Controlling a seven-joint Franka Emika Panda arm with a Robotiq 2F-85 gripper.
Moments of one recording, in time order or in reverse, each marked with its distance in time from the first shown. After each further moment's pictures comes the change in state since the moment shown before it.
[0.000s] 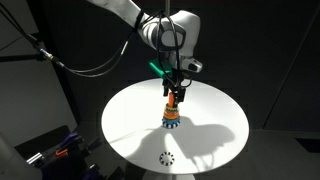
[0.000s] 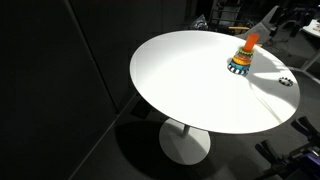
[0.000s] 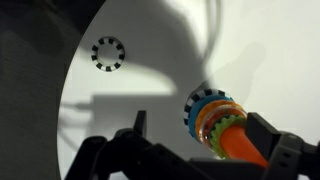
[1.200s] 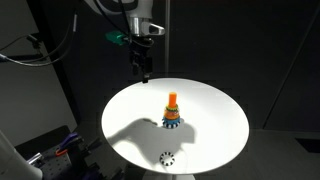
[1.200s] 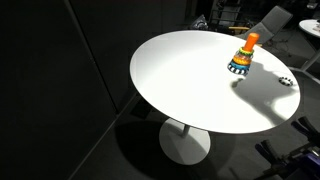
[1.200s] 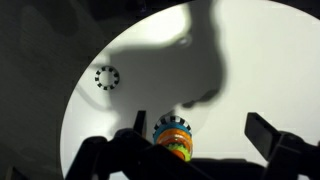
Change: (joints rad) arm 0.102 -0.501 0.052 -0.350 -0.141 -0.054 0.042
